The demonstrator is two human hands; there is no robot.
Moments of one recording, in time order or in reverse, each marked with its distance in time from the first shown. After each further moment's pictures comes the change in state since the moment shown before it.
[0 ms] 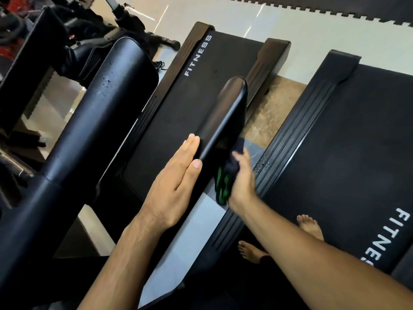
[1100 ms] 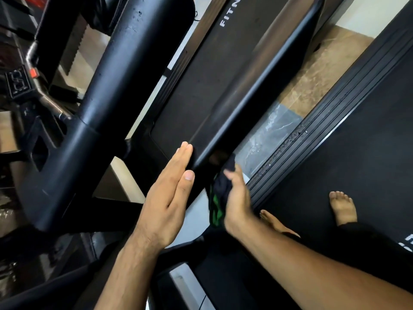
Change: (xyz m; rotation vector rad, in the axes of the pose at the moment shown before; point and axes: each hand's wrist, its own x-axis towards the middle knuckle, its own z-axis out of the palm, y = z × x) left_hand -0.114 -0.043 -0.004 0.002 0.123 -0.213; right_hand -0.108 0.100 -0.021 -0.034 -0.046 0.289
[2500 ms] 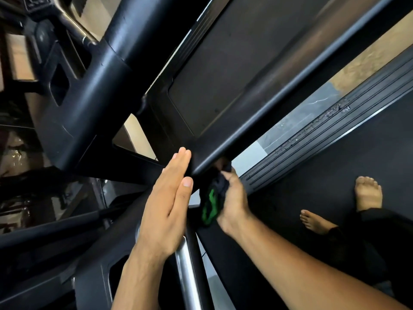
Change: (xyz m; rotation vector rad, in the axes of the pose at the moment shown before) left_hand -0.110 -0.094 -0.020 -0.062 0.164 -0.209; right_hand -0.062 0.123 0.000 0.054 0.063 0.391
